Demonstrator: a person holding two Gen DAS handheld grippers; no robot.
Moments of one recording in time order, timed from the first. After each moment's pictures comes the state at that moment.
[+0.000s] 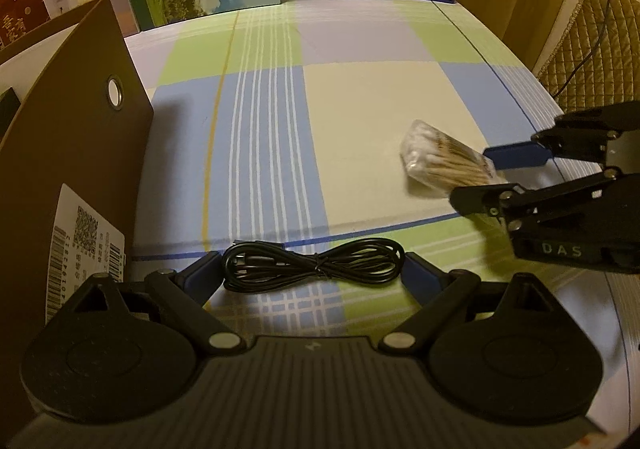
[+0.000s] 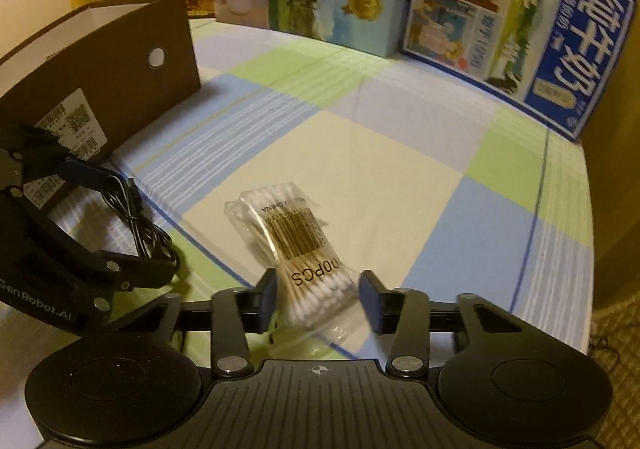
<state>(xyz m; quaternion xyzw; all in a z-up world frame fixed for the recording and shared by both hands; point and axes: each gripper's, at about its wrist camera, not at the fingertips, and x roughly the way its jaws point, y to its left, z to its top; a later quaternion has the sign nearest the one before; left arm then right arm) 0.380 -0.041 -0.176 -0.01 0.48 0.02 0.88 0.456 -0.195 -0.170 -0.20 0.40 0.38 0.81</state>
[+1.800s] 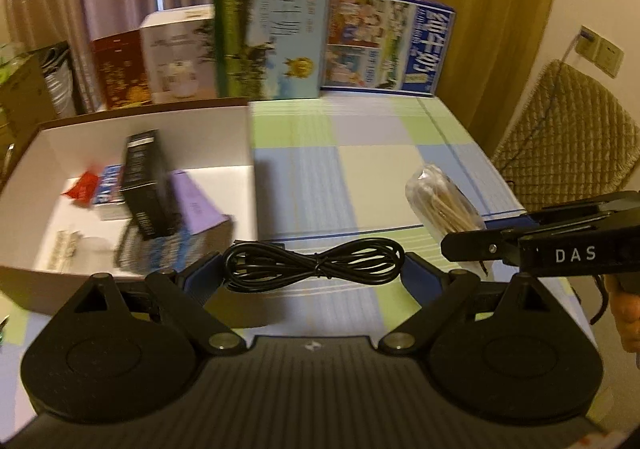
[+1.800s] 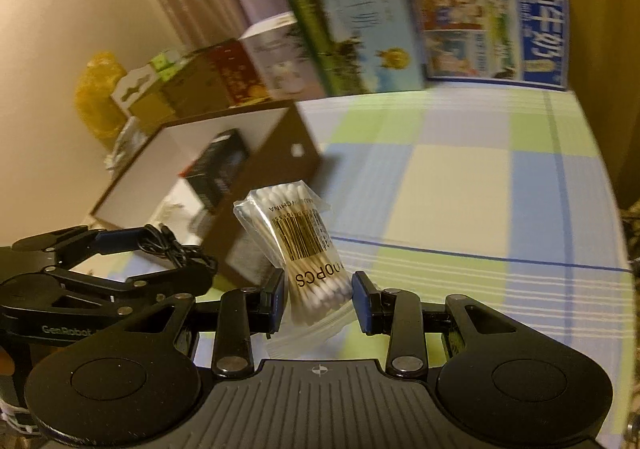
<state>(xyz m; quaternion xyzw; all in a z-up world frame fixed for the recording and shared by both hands) 0.226 0.027 -0.037 -0.04 0.38 0.02 0.92 0.315 -0.174 -0.048 0.01 0.43 0.38 0.82</state>
